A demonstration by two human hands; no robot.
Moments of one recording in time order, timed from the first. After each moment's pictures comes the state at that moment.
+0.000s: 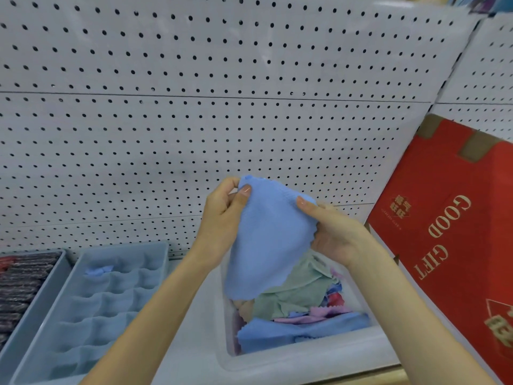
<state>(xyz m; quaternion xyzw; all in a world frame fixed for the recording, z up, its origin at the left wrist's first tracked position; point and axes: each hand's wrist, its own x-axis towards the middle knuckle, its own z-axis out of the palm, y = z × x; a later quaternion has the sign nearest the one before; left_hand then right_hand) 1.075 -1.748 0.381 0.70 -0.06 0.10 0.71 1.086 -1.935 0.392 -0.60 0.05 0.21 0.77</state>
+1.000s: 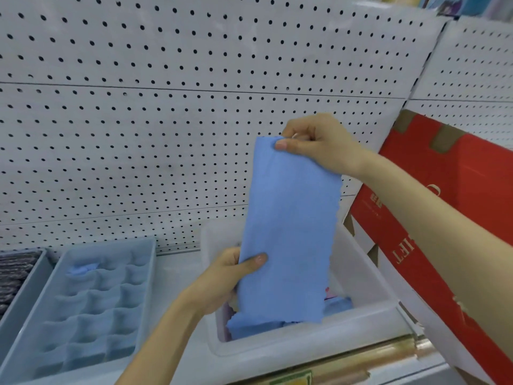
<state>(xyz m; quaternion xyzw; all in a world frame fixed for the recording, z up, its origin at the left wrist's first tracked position) 1.033 -1.750 0.309 0.63 -0.05 -0.25 0.74 1.120 -1.941 0.482 -0.89 -0.28 -0.05 0.36</state>
